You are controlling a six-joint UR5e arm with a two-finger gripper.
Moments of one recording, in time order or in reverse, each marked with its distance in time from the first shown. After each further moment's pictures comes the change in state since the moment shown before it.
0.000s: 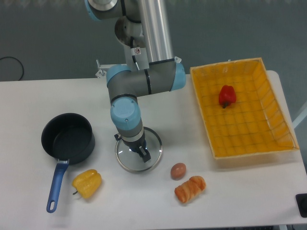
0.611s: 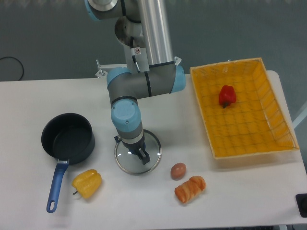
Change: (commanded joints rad) arm 0.000 -0.017 0.000 0.028 -0.035 -0.003
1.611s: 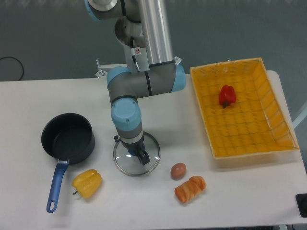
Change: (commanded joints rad) arm 0.005 0.063 0.000 -0.009 0.002 0.009
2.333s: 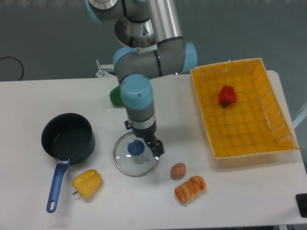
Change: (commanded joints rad) arm 0.144 0.109 0.028 -0.034 0.003 0.005
